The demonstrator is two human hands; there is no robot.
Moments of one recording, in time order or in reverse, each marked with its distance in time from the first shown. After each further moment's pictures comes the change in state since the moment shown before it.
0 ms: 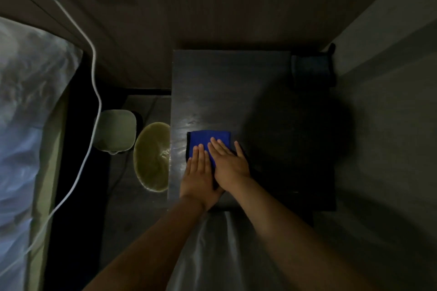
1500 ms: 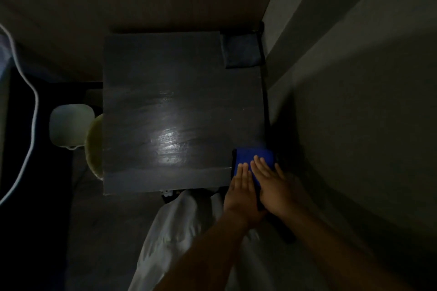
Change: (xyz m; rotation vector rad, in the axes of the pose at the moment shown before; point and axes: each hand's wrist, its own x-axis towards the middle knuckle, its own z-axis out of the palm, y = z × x) left_hand -0.024 0.256 0.083 0.007 -0.223 0.253; right_hand -0.149 0.231 0.094 0.069 0.004 0.155
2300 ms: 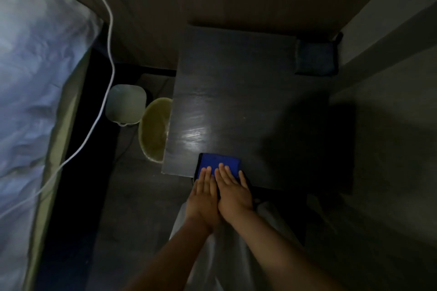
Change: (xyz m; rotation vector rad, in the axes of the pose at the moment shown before) left_hand -0.107 -0.169 0.016 0.023 0.050 -0.361; right_hand 0.023 -0.214 0.026 -0.054 -0.077 -0.229
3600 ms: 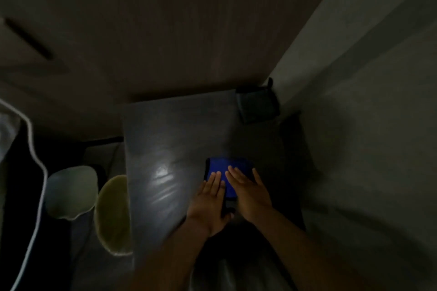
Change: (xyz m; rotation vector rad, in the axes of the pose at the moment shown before) left_hand 0.129 0.022 -0.133 0.130 0.135 0.495; right_hand 0.056 0.111 -0.118 0.048 0.115 0.225
